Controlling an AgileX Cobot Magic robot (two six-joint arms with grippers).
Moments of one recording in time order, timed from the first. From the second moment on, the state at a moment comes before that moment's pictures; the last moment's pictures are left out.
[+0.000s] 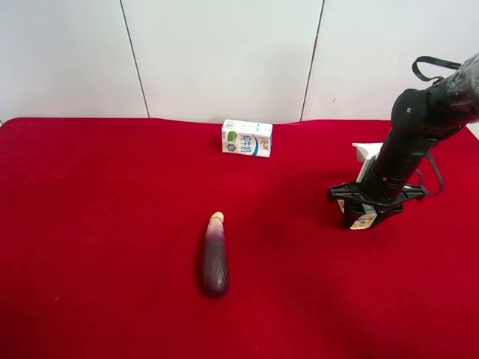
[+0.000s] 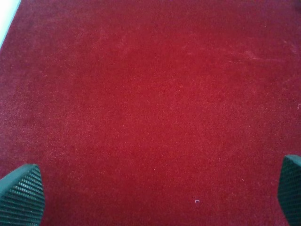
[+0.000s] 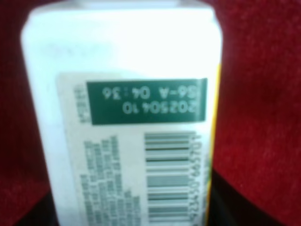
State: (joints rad) left arm 0.09 0.02 -0.51 -0.05 1.06 0.02; right arm 0.12 1.95 -1.01 0.14 0.65 -0.07
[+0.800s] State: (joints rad) left arm 0.09 0.02 -0.51 -0.05 1.06 0.02; right arm 0.12 1.86 -1.10 0.14 0.88 -0.07
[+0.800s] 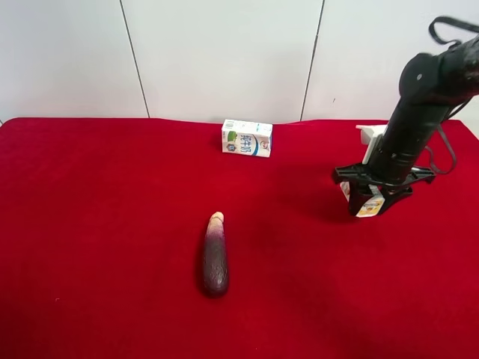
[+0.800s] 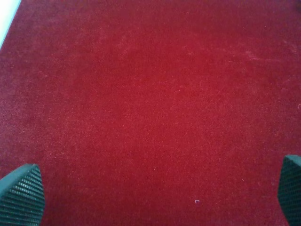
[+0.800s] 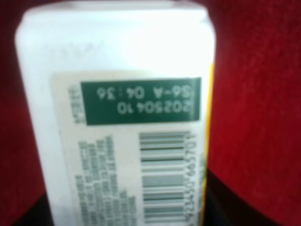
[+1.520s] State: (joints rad) left arm 0.09 0.02 -0.51 -0.05 1.06 0.02; right arm 0.40 1.60 -1.10 0.14 0.96 -0.17
